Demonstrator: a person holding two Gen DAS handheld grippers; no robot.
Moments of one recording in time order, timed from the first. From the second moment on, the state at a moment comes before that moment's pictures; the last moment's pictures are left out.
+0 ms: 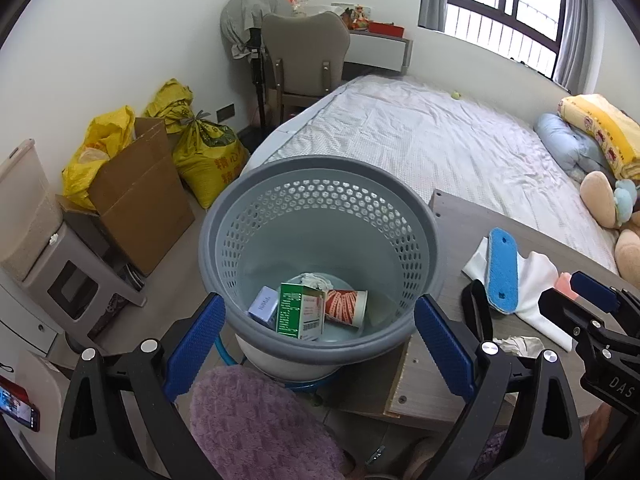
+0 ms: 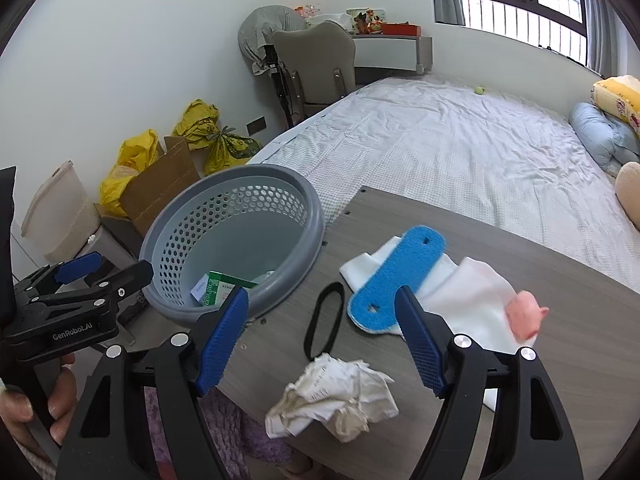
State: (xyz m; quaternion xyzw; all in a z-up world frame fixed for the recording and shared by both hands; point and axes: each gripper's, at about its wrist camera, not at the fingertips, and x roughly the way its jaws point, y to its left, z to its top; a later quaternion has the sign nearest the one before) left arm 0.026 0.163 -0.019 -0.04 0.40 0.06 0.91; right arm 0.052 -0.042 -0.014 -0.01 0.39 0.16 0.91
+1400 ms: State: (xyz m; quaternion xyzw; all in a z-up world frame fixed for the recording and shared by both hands) left arm 0.005 0.144 -0.031 -0.03 0.39 0.05 0.92; right arm 0.026 -0.048 -0.056 -0.02 0.43 0.13 0.89
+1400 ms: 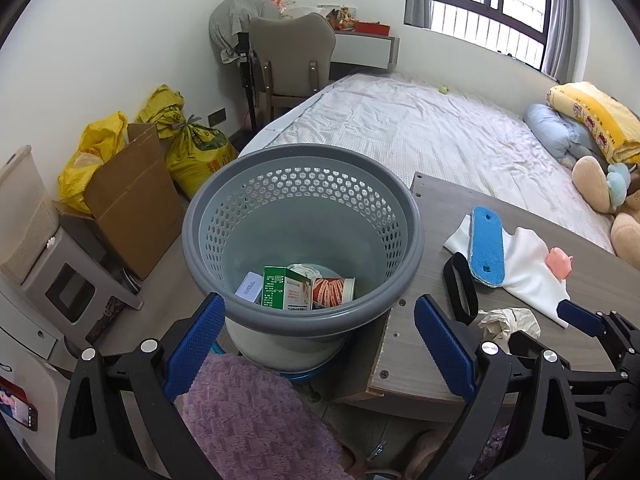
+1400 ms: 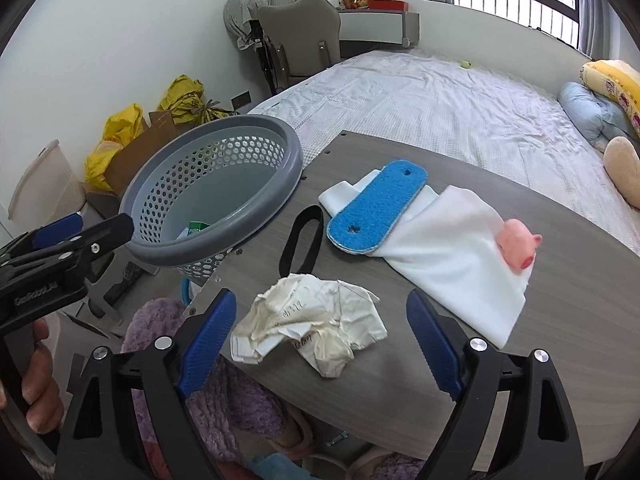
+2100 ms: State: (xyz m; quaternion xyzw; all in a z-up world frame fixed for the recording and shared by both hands) left arm 0.002 0.129 -0.035 -0.03 0.40 0.03 0.91; right arm 0.042 -0.057 -0.091 -0.03 0.46 0.11 0.88
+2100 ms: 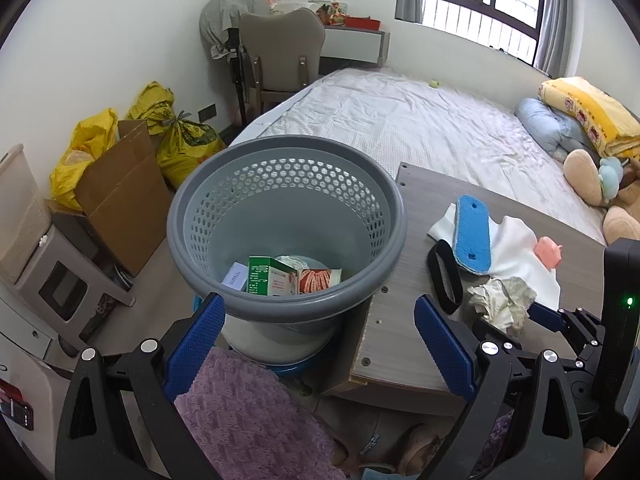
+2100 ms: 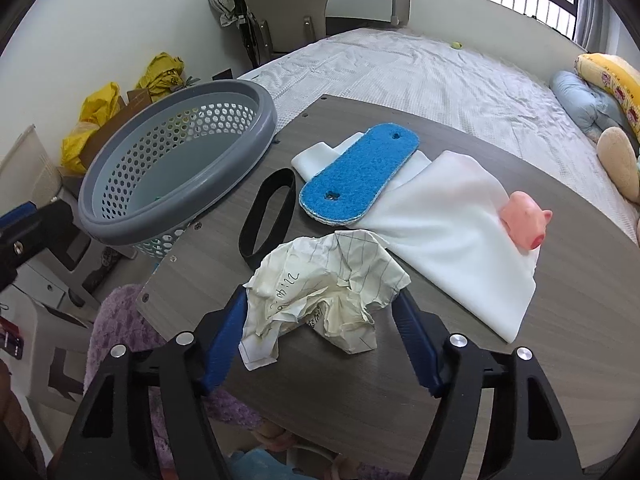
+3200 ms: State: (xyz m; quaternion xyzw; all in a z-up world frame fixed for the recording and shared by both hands) left arm 0.054 0.023 -0.081 0.02 0.45 -0.02 0.89; right arm 0.003 -0.145 -0.056 0.02 0.39 0.06 0.92
